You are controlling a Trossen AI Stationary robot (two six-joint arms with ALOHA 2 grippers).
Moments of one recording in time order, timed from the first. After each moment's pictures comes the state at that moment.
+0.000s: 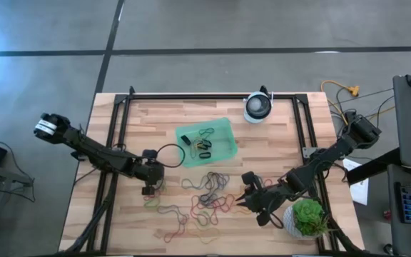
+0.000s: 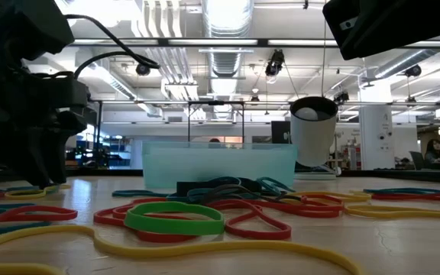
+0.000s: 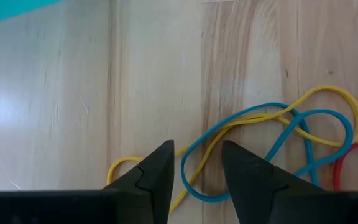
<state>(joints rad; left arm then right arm) -0.35 1.20 0.42 -0.35 -0.24 -0.30 0.60 1.47 0.83 -0.09 0.34 0.05</state>
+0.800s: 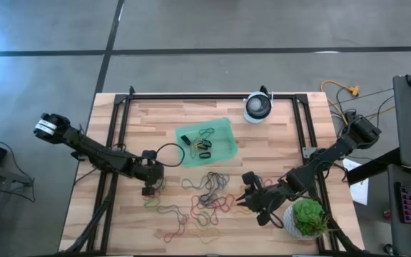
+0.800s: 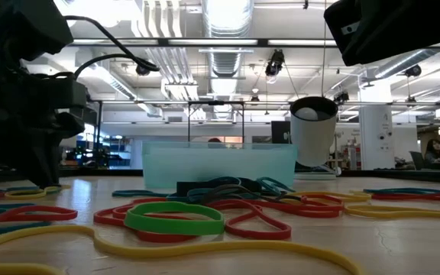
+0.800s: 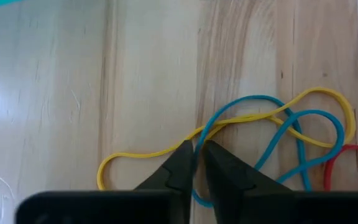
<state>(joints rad) -0.35 1.20 0.42 -0.35 -0.23 -0.33 0.60 1.47 0.81 -0.07 0.34 0.05</state>
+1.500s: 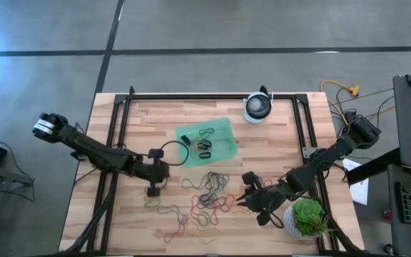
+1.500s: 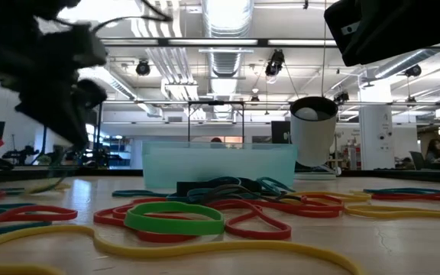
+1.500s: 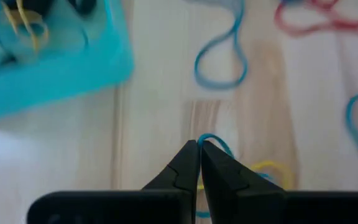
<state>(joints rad) -0.35 1.17 0.56 -0.36 -0.25 -0.25 0.60 1.47 0.81 -0.07 0.34 0.05</state>
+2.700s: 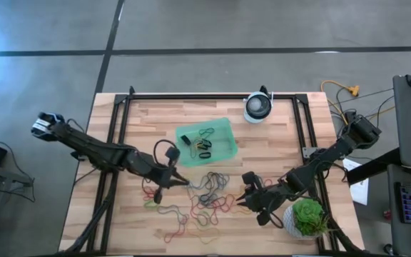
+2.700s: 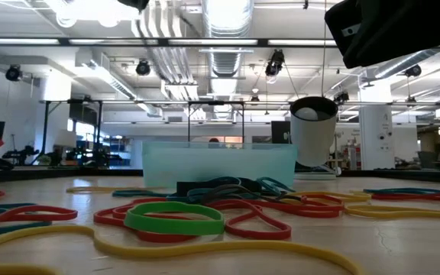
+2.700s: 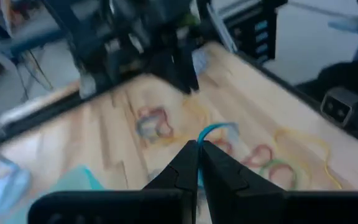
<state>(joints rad) -0.36 1.13 0.80 0.00 -0.11 0.27 0.60 1.47 0.80 -0.07 0.34 0.05</state>
